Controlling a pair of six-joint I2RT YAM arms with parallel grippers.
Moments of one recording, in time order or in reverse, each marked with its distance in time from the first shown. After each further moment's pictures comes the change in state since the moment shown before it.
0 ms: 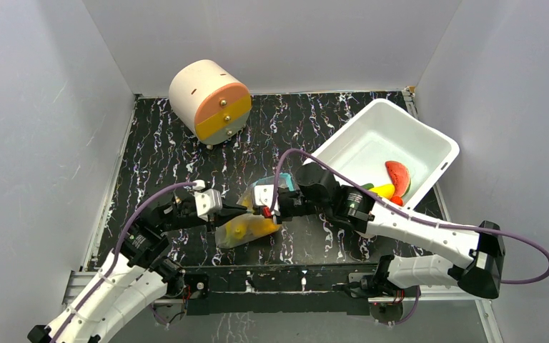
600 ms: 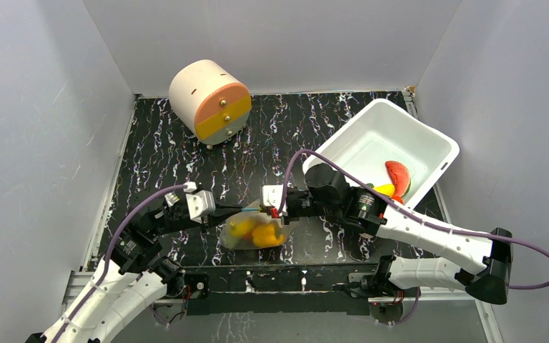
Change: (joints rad) left arm -0.004 -0.061 0.051 -0.056 -0.054 -0.018; right arm 0.002 -0.081 -0.005 -0.053 0.061 -0.021
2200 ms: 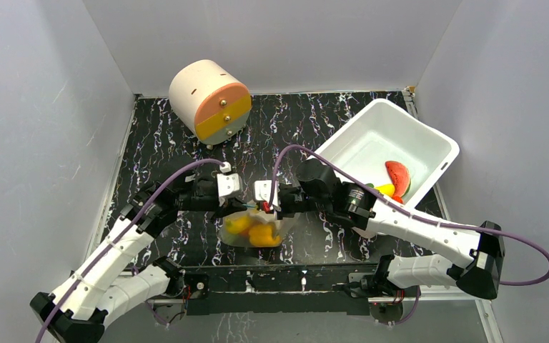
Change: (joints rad) left arm 0.005 0.370 0.241 -0.346 0.045 0.235; right arm -0.019 0.080 0.037 -0.014 -0.025 0.006
